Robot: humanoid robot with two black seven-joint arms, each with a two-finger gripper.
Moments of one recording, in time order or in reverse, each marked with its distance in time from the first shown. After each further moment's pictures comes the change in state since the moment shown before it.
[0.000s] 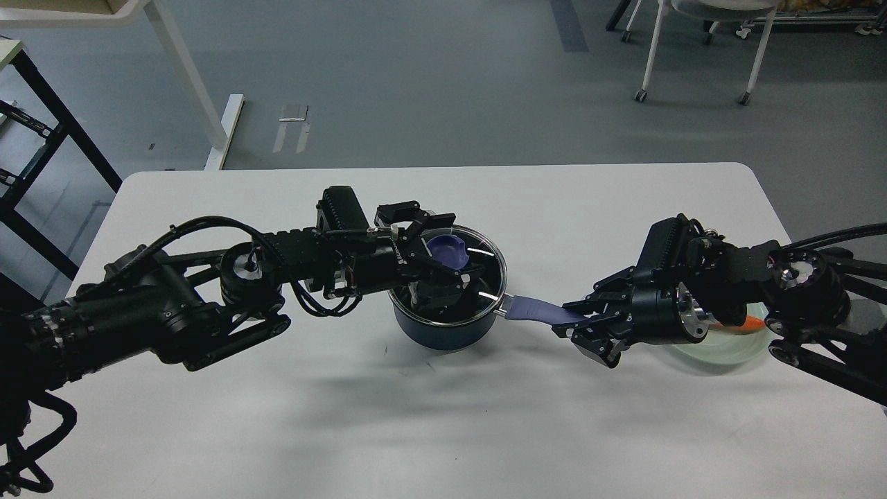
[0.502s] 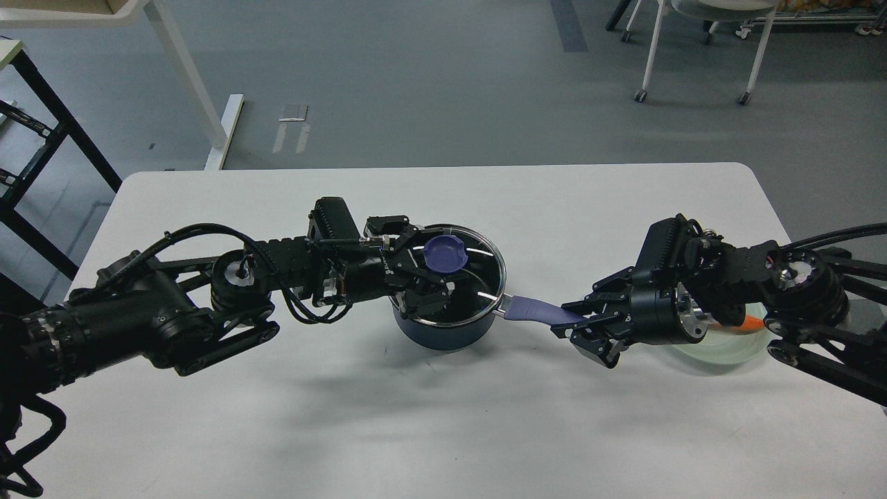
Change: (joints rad) left arm 0.005 0.014 0.053 0.036 -0.013 -0.001 -0.007; right arm 0.000 0.003 0.000 0.000 0.000 0.000 0.000
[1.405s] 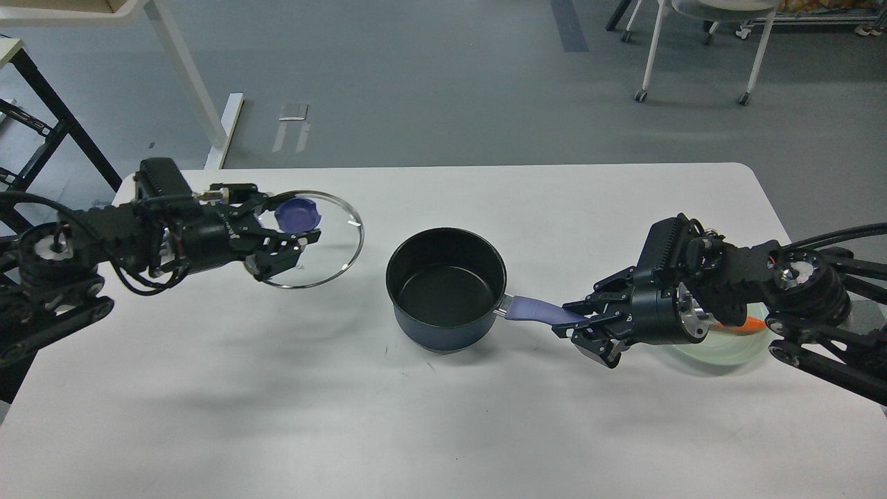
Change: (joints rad) left arm -0.033 0.488 0.107 -0.090 -0.116 0.024 -0.076; right arm 0.000 -0.005 0.003 0.002 0.000 0.000 0.000
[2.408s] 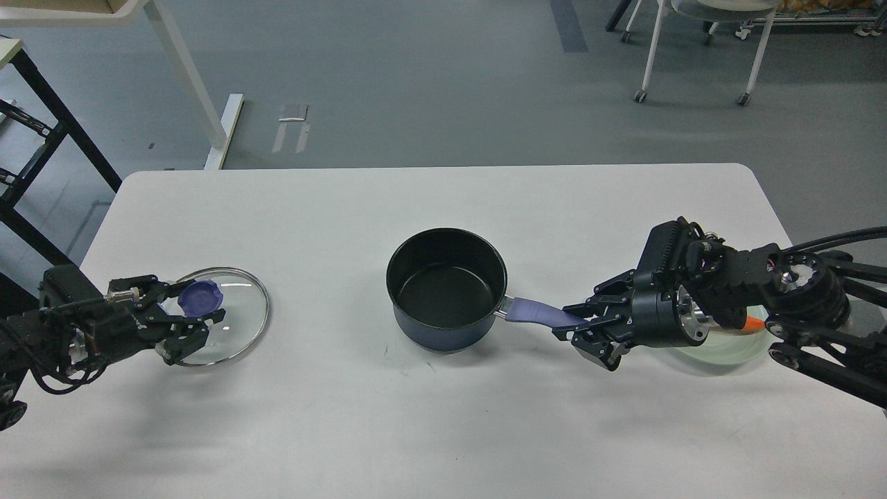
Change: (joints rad) left arm 0.257 0.010 0.077 0.225 -0.109 0.217 -0.017; right arm -0.009 0.004 -0.003 -0.001 0.000 0.000 0.000
